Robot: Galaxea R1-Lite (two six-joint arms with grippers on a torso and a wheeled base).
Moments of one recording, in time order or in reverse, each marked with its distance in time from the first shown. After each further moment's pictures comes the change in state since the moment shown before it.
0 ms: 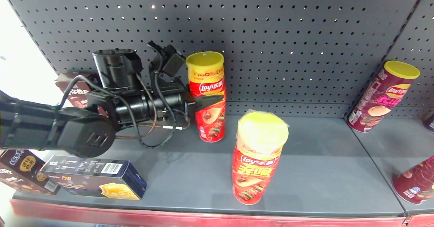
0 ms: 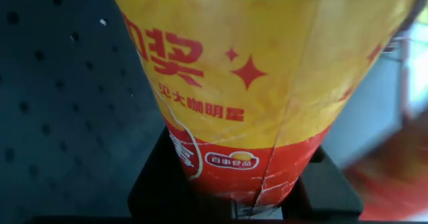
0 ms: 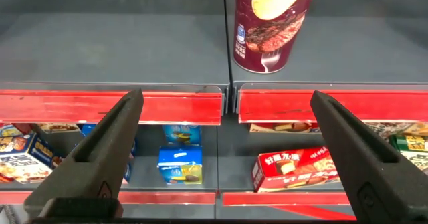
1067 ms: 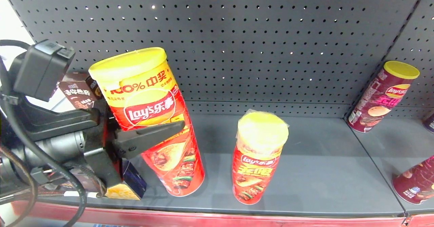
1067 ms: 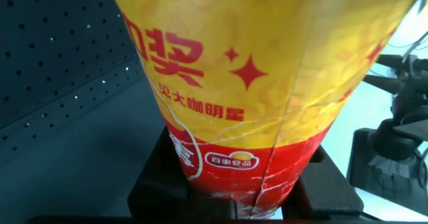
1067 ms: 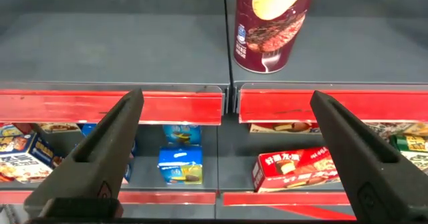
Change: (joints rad) left arm -0.069 -0.566 0.481 0.018 0.074 -0.177; right arm 0.000 0.000 0.000 0.000 0.000 0.000
